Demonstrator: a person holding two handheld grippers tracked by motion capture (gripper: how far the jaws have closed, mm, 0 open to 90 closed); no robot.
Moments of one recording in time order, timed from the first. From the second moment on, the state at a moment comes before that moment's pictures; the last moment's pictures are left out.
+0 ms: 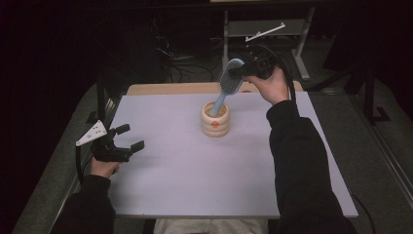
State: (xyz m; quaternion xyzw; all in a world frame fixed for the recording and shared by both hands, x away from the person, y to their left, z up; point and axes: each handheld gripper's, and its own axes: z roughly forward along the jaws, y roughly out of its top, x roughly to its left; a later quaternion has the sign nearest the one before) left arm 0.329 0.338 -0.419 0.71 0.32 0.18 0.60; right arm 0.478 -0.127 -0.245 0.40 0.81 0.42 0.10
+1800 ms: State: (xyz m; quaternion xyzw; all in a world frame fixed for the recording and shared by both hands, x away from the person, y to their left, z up) left arm 0.327 0.343 -0.419 0.71 0.32 0.17 0.61; right arm 0.504 -0.119 -0.309 0.45 0.79 0.41 0.05
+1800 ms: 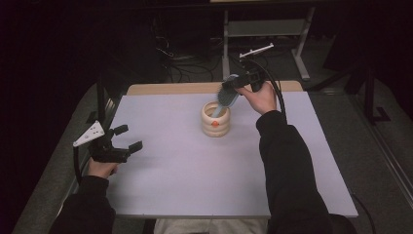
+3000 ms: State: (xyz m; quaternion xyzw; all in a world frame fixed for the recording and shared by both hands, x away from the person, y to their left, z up) left arm 0.325 0.337 -0.426 0.73 0.32 0.16 0.59; right arm 0.462 -0.157 -0.311 0.40 0.80 0.43 0.12
